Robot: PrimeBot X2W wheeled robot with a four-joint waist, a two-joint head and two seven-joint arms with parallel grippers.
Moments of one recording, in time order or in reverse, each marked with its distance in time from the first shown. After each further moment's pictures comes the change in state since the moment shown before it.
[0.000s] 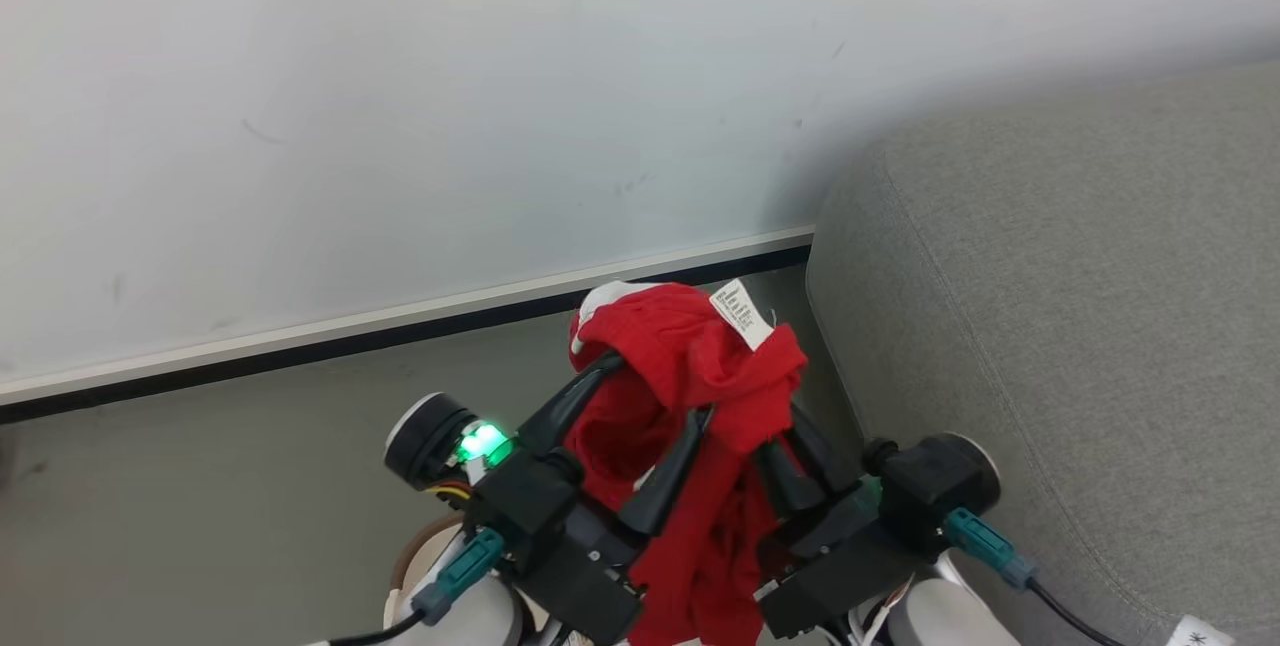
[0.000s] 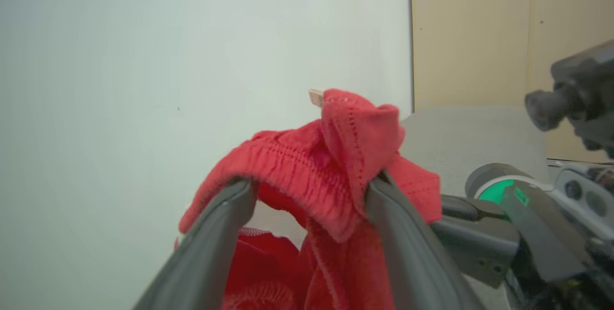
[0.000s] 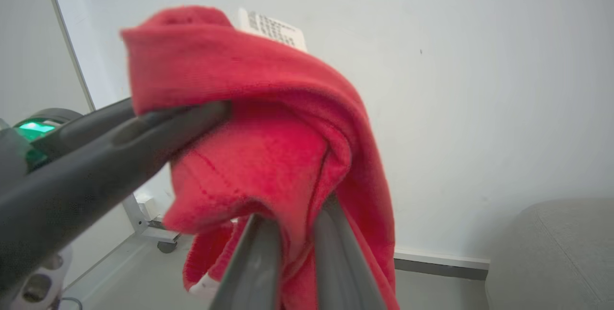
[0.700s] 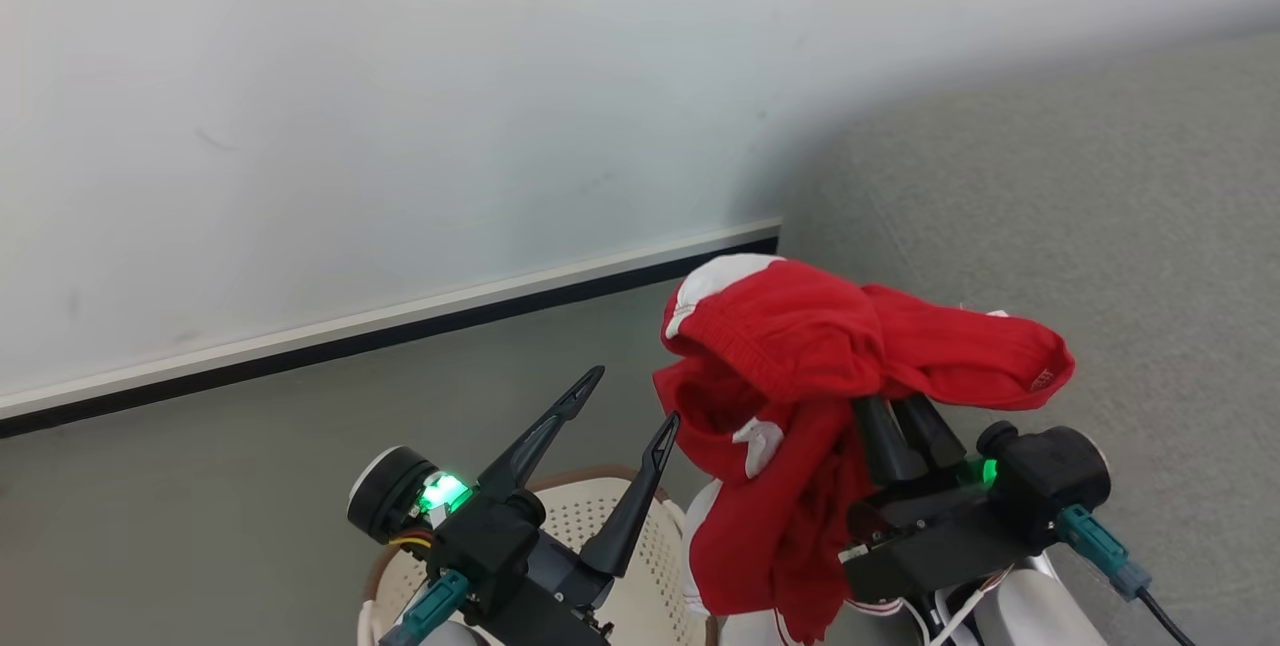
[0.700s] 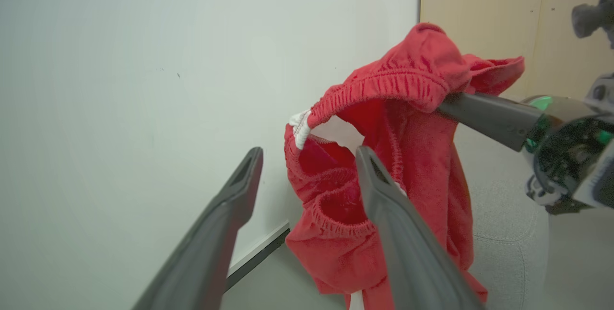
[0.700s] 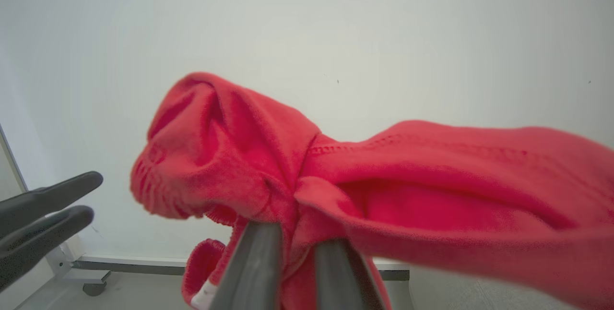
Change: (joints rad) left arm 0.089 0.055 0.011 -0.033 -0.030 0.036 0.005; right arm 0.064 -0.022 -0.173 -0.096 -0.038 0.000 0.000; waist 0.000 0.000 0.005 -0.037
